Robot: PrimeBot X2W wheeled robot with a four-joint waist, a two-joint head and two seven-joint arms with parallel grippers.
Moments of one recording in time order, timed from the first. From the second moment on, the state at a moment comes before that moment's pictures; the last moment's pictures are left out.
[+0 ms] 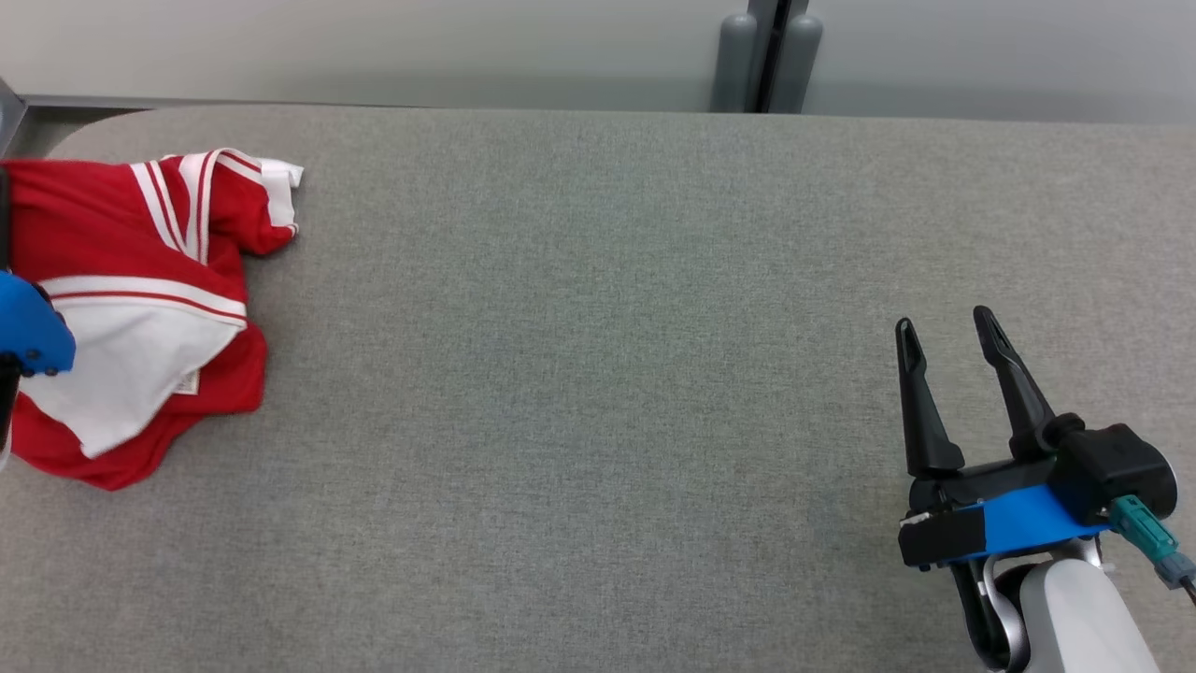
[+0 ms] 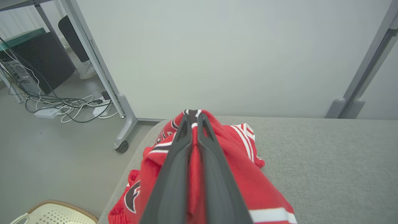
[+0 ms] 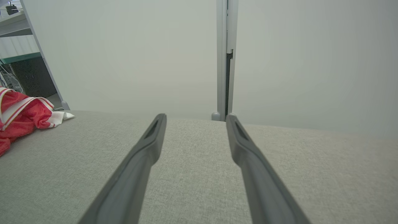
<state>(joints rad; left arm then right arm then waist) -0.82 0.61 -0.50 0.90 -0.73 -0.13 -0.14 -0.22 -0.05 0.00 0.16 0.08 0.13 -0.26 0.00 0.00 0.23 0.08</state>
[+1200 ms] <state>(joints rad) -0.93 0.50 -0.63 0.29 -0.65 -0.03 -0.14 -0.22 -0.05 0.05 0.20 0.22 0.13 -0.26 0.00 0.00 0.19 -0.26</state>
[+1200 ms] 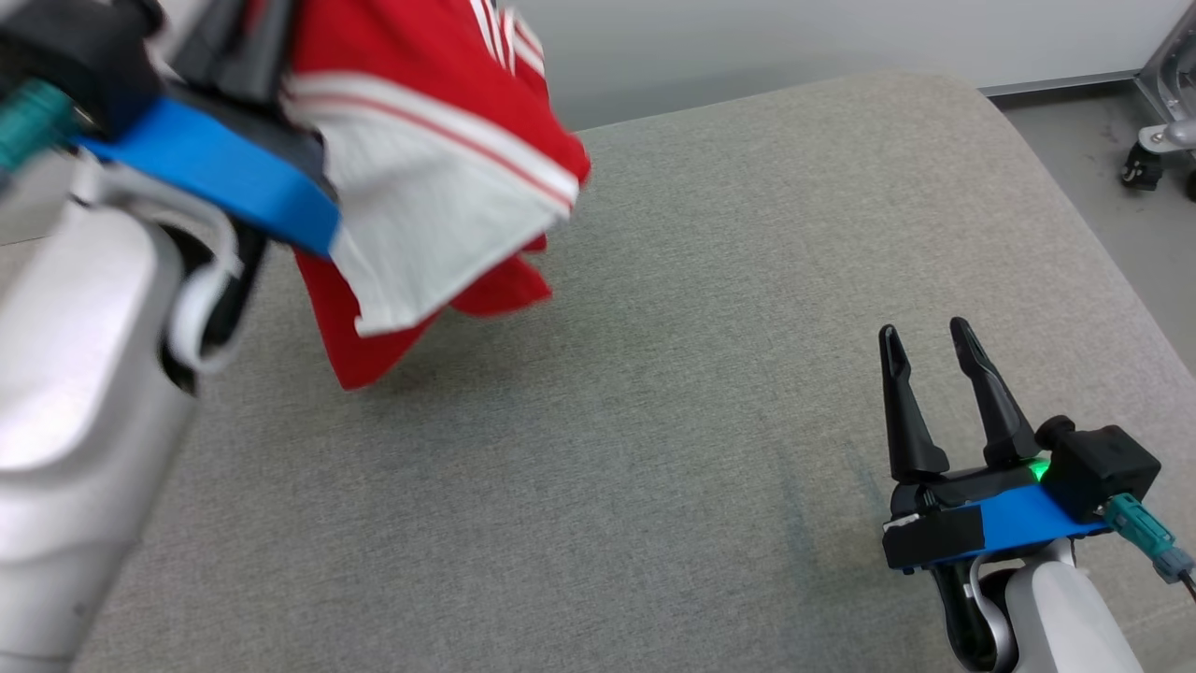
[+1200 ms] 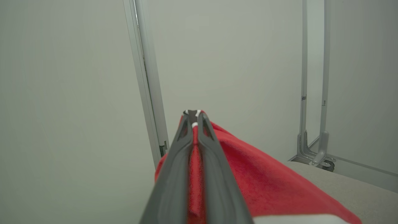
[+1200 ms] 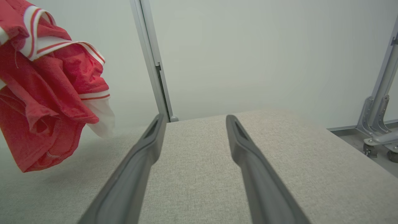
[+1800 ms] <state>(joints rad) -0.55 0.29 -0.78 0.56 -0.70 -0.08 -0.25 -0.22 -0.05 0.03 0.21 0.20 0.13 -0.26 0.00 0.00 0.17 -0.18</state>
